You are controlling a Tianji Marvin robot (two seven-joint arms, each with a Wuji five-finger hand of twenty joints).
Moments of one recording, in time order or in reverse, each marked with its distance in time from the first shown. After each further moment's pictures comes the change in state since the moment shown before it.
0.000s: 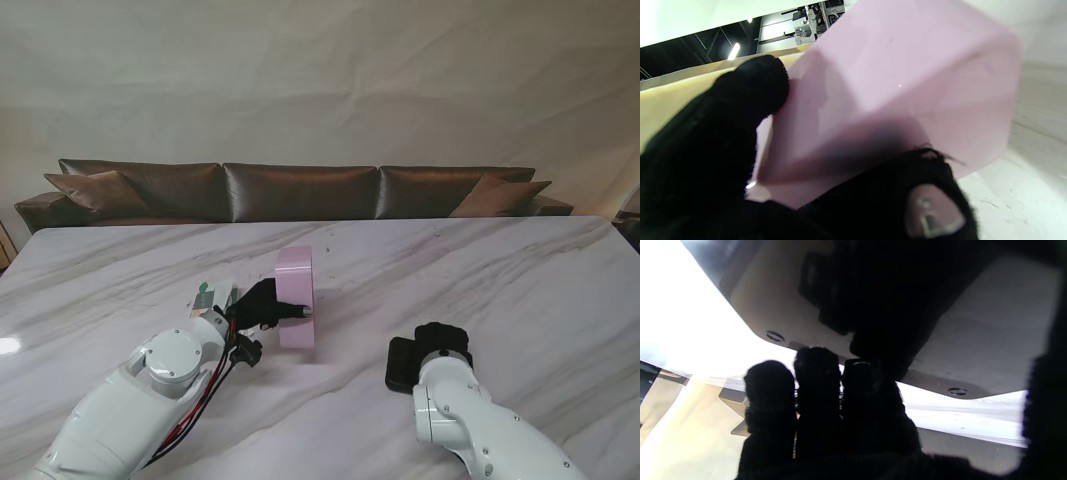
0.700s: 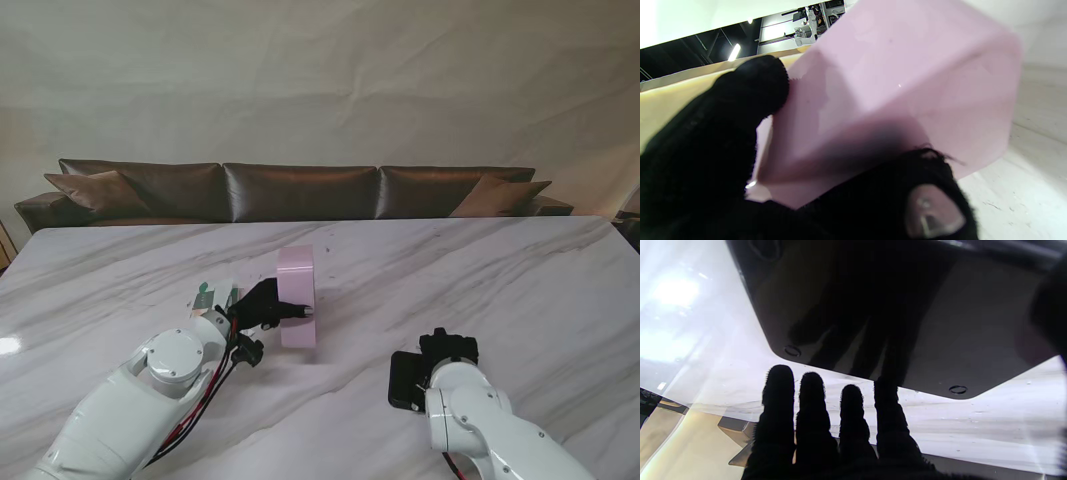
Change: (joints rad) left arm -0.004 -0.001 0.008 0.000 -0.001 0.000 0.005; right arm -0.116 0.015 0.125 -0.158 -0.087 -0.063 0.239; left_hand 0.000 0.000 0.000 0.001 0.000 0.000 0.000 0.004 0.000 0.000 0.000 0.000 0.000 0.000 0.000 -0.001 0.000 0.000 0.000 0.000; right_hand -0.375 0.123 0.495 -0.041 -0.446 -0.033 0.517 -0.427 -0.763 0.098 -0.520 -0.675 -0.639 0.097 -0.760 -0.370 -0.455 -0.013 -0.550 -0.087
